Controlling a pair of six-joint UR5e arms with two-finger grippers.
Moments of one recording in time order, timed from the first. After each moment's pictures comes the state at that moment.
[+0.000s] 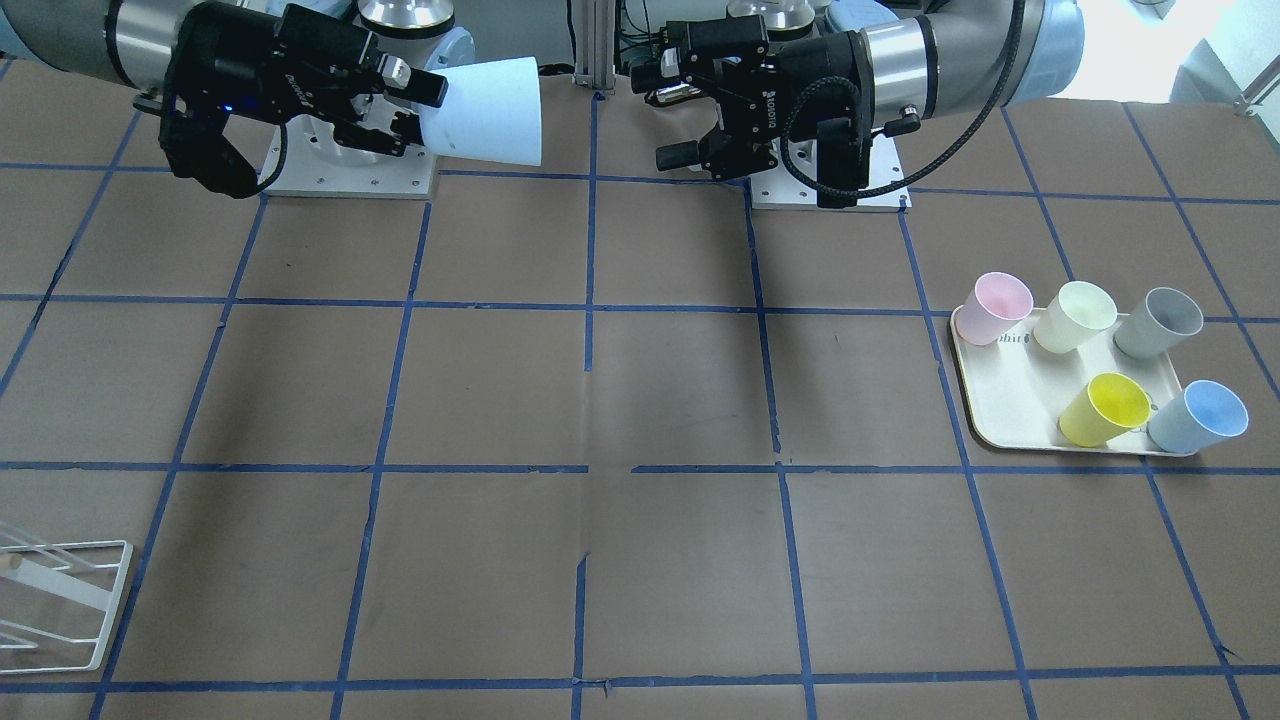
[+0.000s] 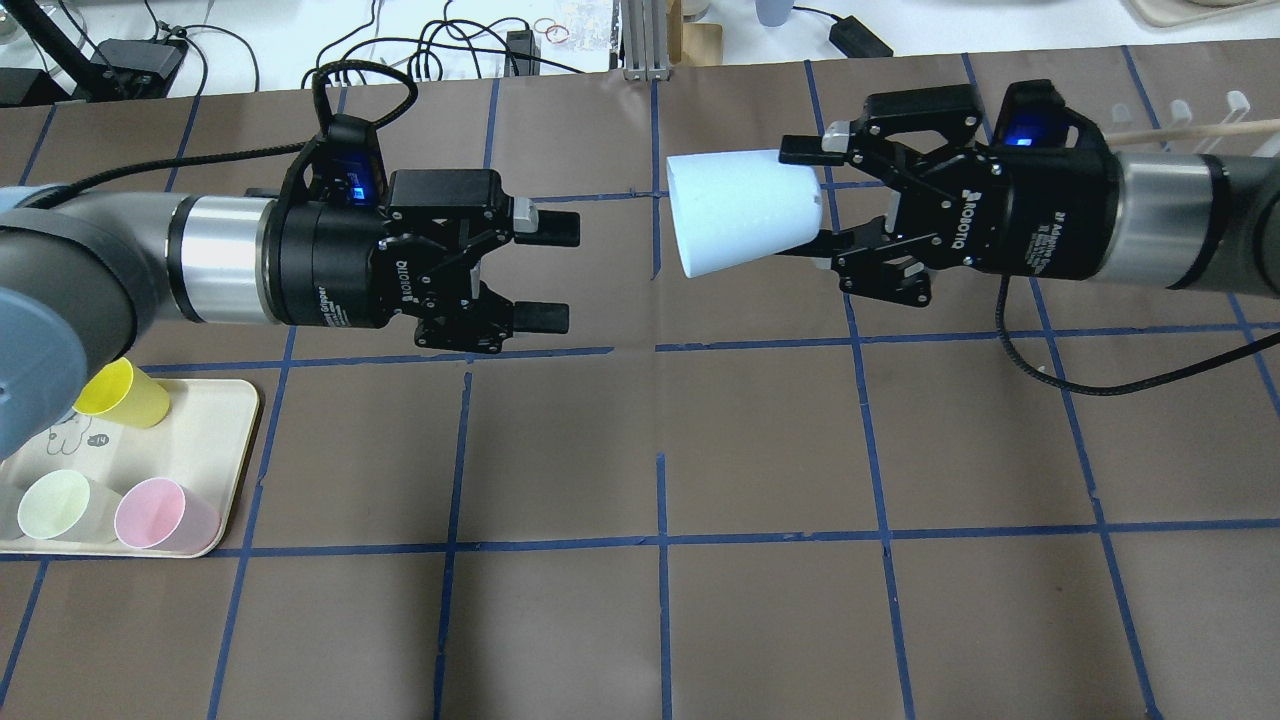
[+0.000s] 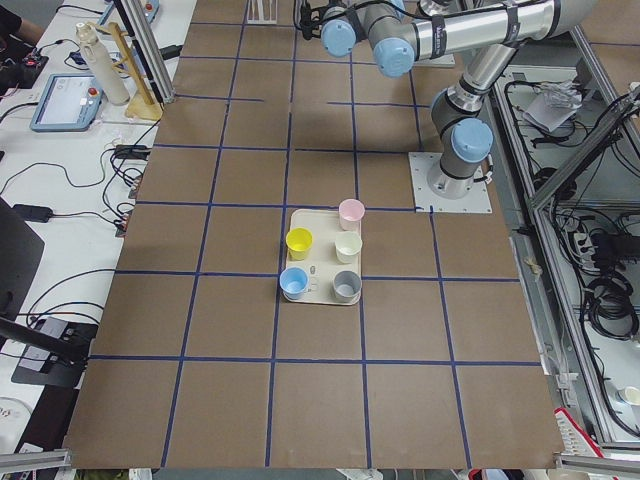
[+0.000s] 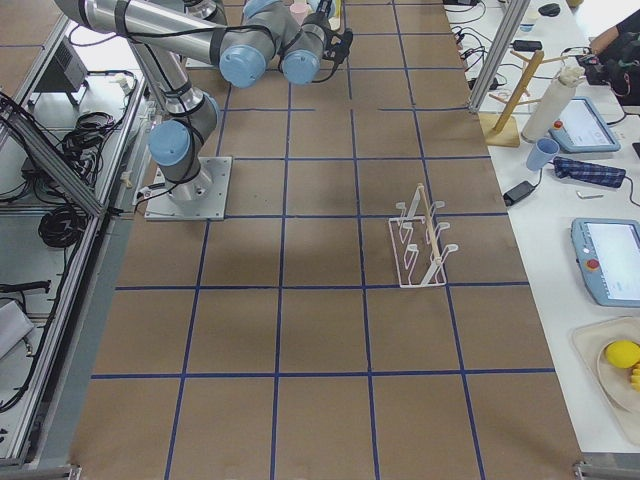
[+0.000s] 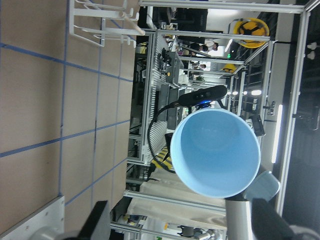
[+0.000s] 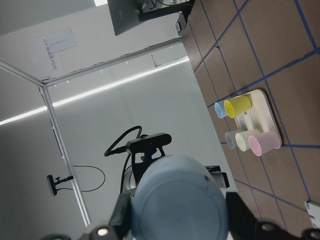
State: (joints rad) left arm -1.42 -1.38 -1.93 -1.80 0.45 0.35; right arm 1.21 -1.78 1.85 -0.84 -0.25 -0.52
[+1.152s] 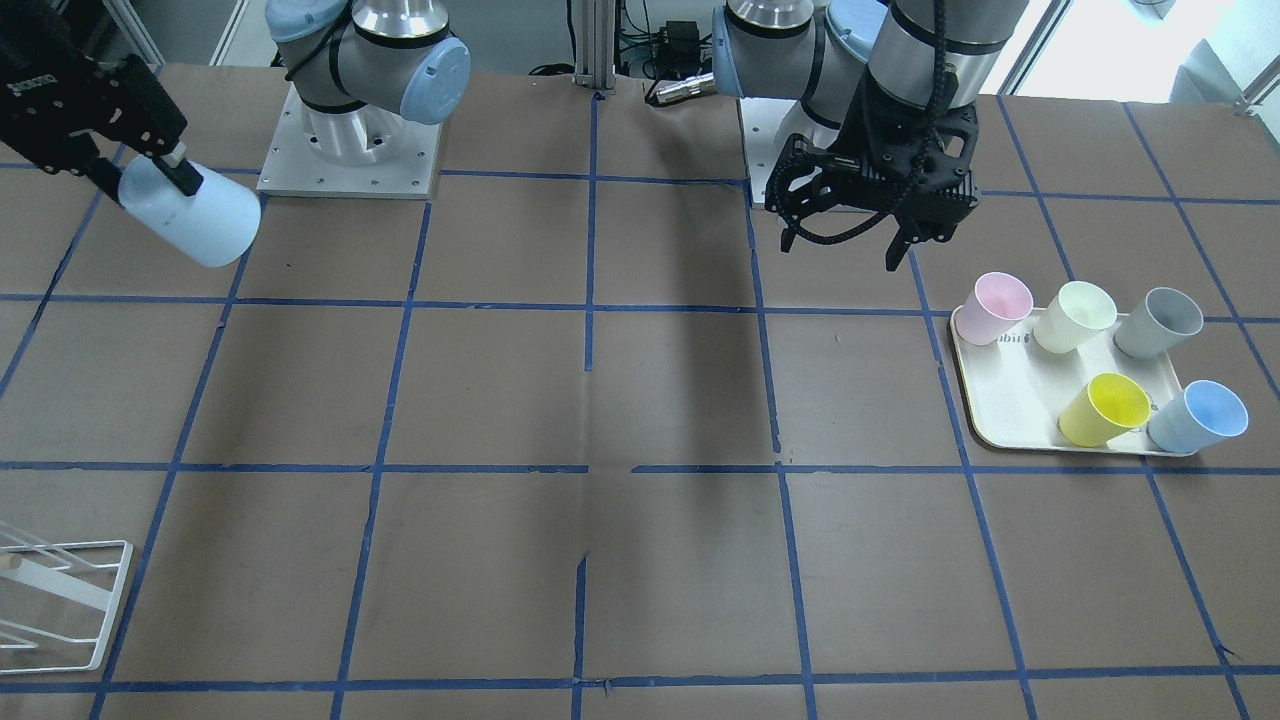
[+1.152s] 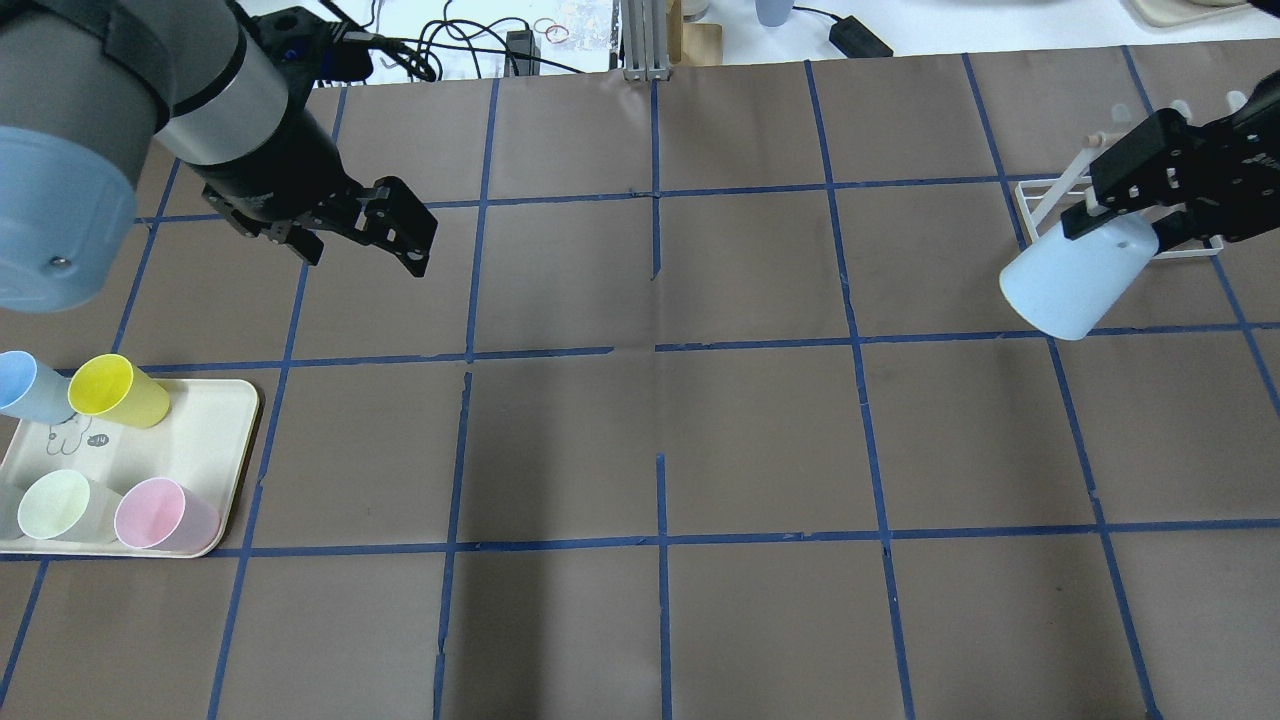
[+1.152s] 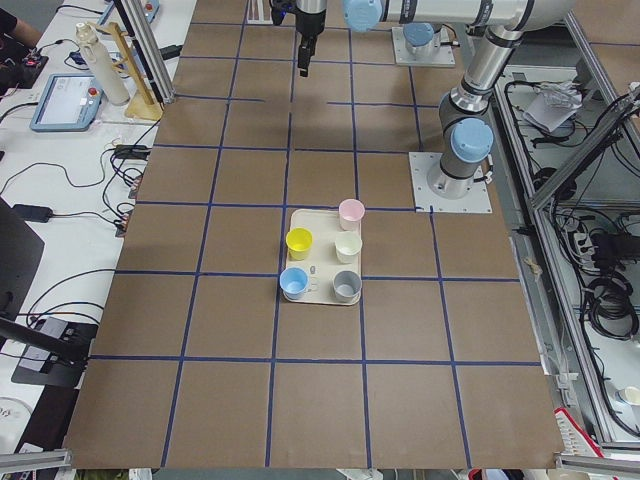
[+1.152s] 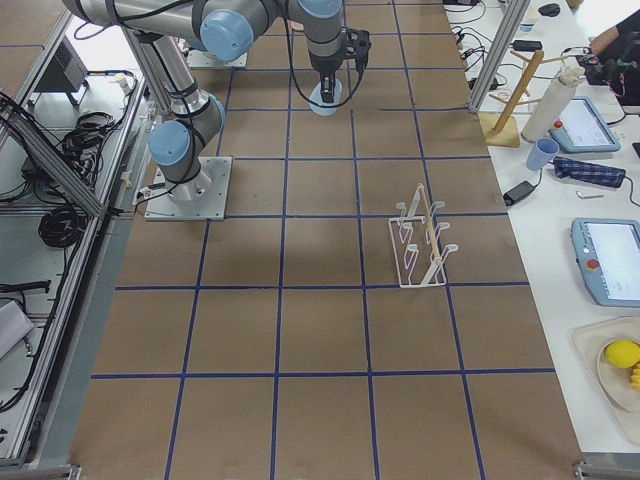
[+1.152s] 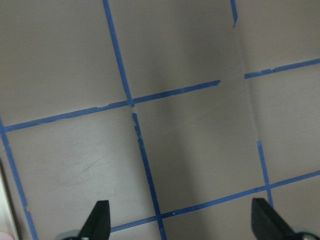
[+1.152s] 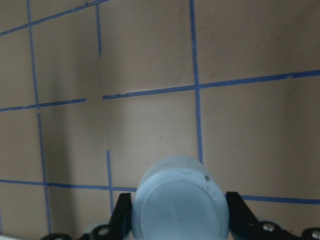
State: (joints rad) left arm -1.62 -1.53 -1.61 -1.50 1.56 0.12; right arm 1.13 -1.75 1.67 -1.51 -1.28 -0.37
